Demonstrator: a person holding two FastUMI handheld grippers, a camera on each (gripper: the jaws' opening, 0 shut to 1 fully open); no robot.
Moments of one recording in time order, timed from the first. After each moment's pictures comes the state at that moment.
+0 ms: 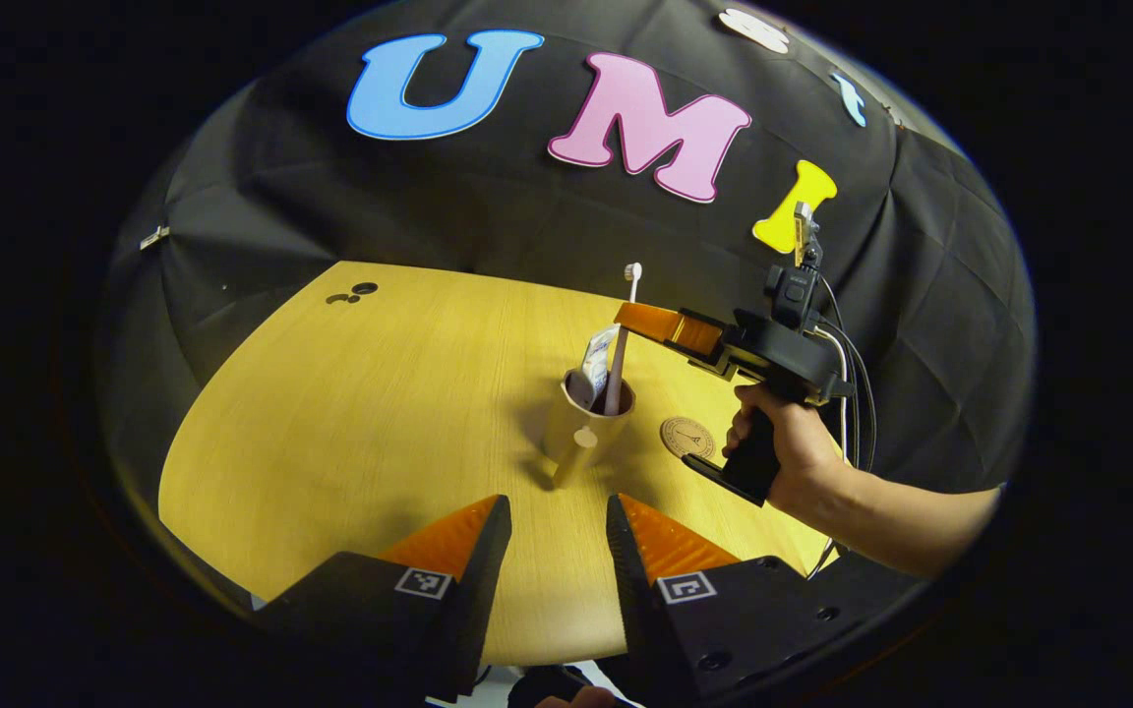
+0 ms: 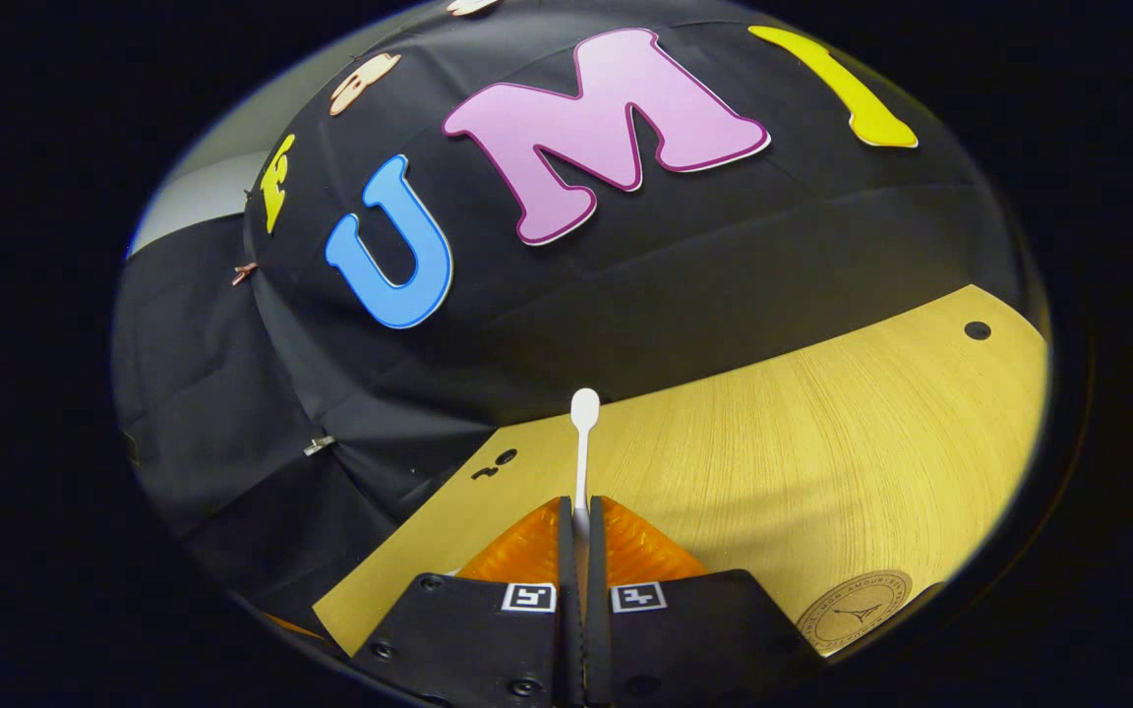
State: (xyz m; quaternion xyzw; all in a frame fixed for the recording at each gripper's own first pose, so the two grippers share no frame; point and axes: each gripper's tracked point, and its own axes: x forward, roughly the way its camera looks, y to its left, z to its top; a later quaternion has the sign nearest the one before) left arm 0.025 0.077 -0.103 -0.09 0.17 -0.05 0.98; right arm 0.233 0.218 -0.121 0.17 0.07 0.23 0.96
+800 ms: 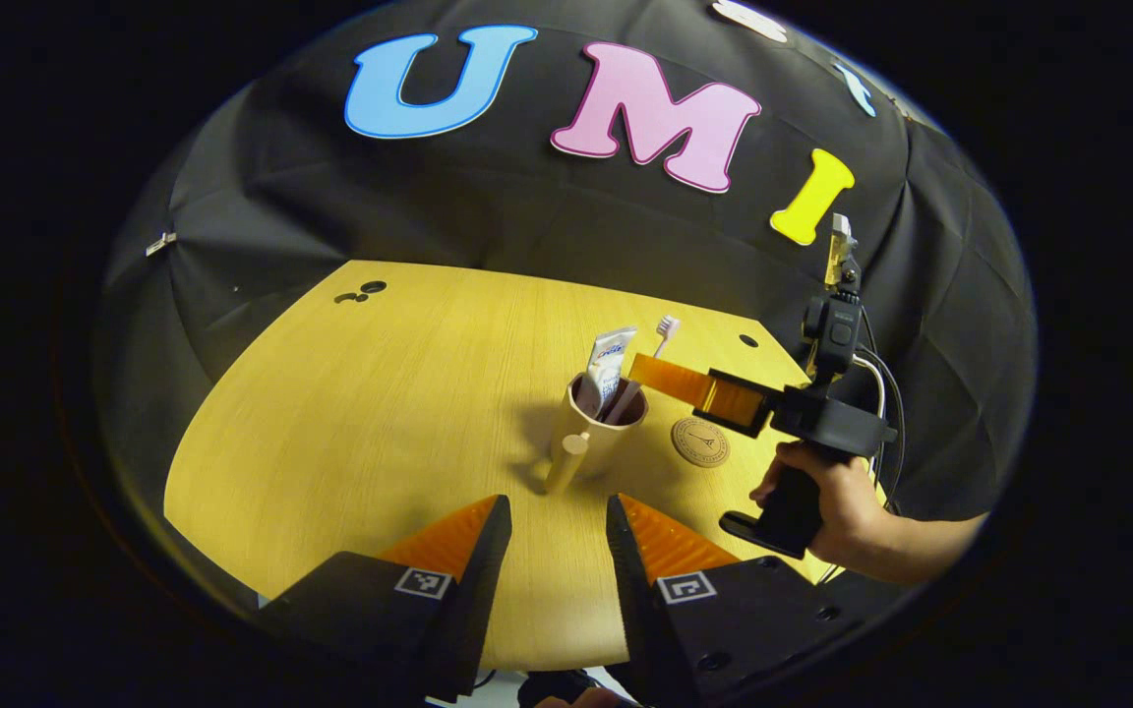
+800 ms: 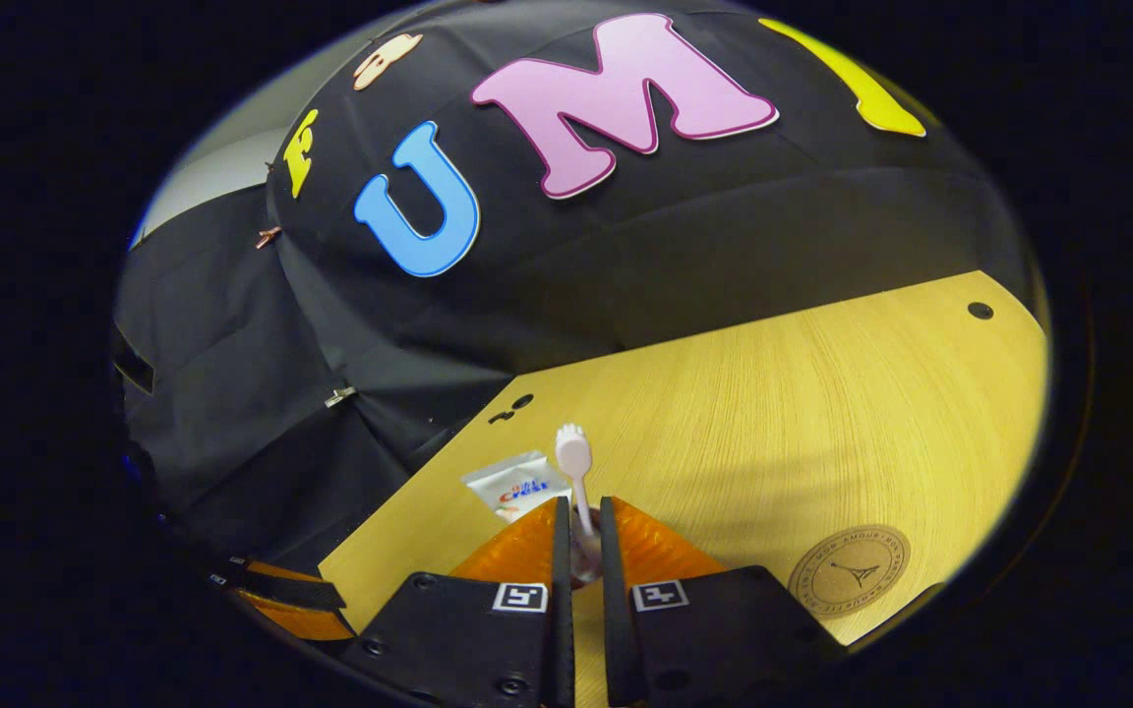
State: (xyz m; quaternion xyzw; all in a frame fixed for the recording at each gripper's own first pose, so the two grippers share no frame) left arm 0.046 0.061 -0.104 -0.07 0.18 -0.02 0.98; right arm 0.175 0.219 -0.160 0.15 0.13 0.28 0.94
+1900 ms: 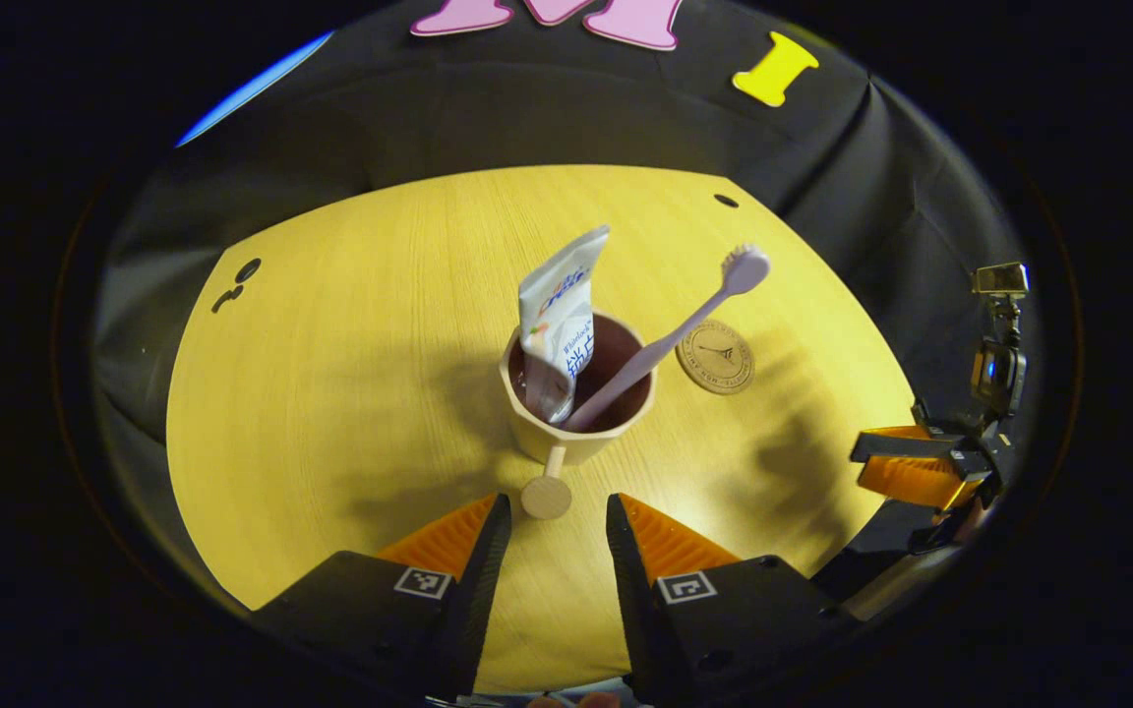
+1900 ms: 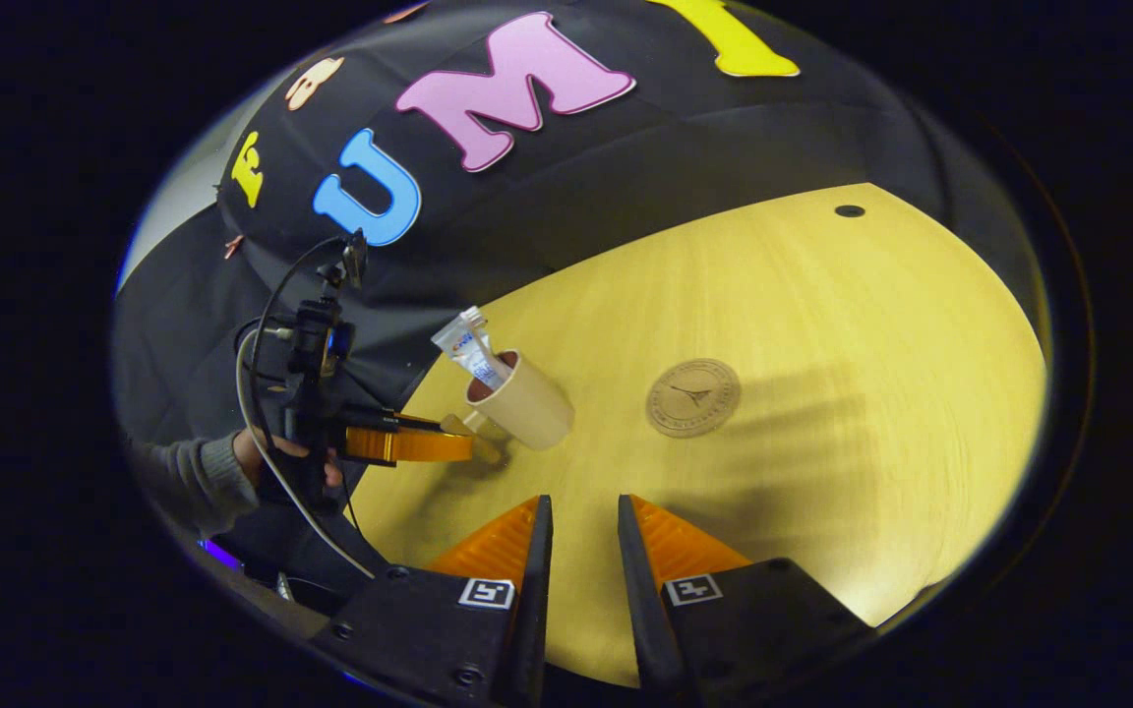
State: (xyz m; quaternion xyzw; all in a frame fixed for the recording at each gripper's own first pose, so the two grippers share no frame) left arm 0.146 0.046 -0.161 0.06 0.39 -0.11 0.91; right arm 0.037 0.070 -0.213 0.19 0.26 0.21 0.92
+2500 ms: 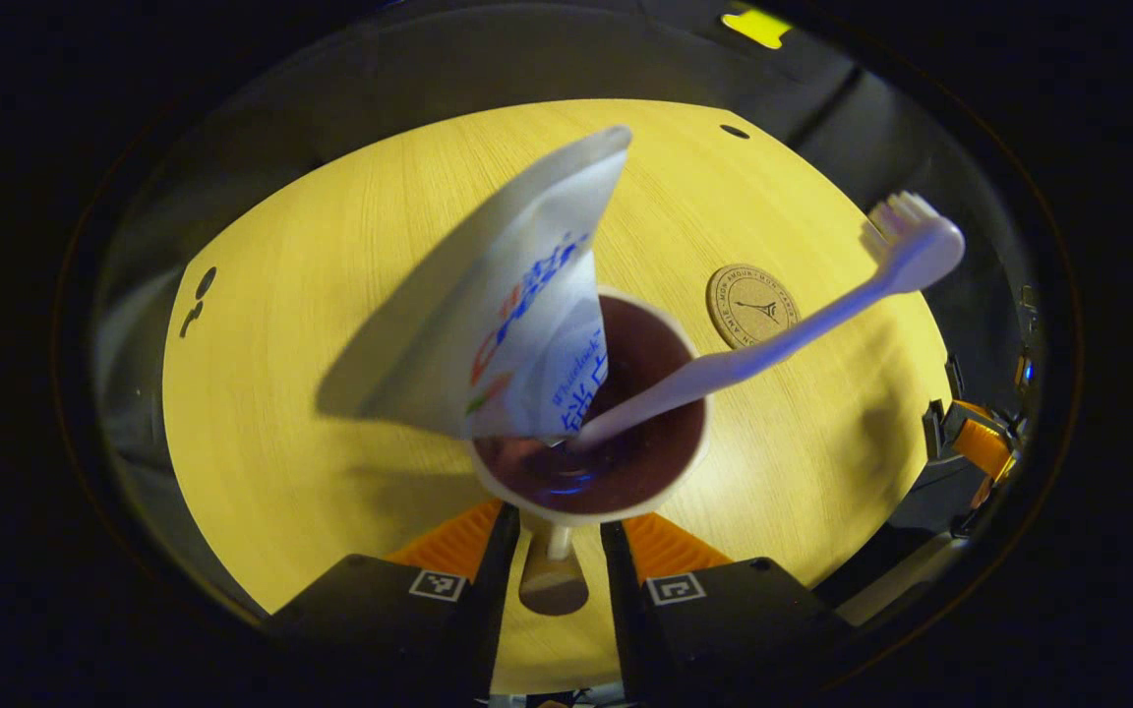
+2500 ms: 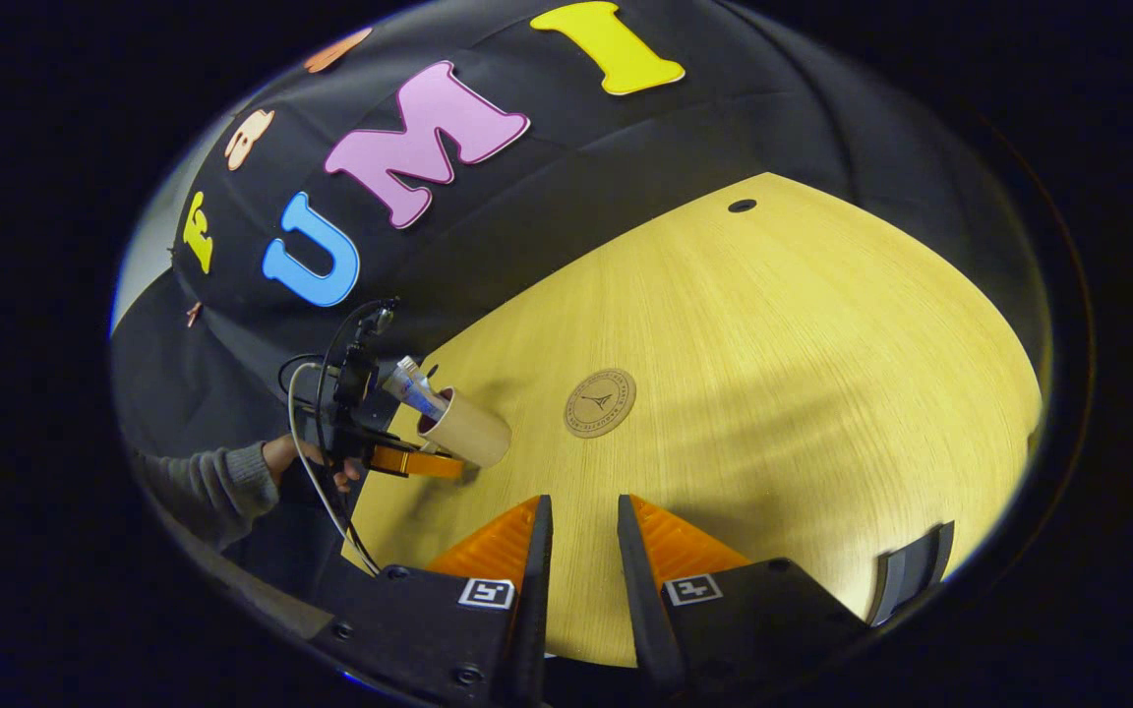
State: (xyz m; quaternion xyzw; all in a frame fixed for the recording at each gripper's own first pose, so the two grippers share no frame) left arm 0.183 0.044 -0.190 0.12 0.47 -0.11 0.87; right arm 0.014 0.003 -0.210 0.26 0.24 0.13 0.93
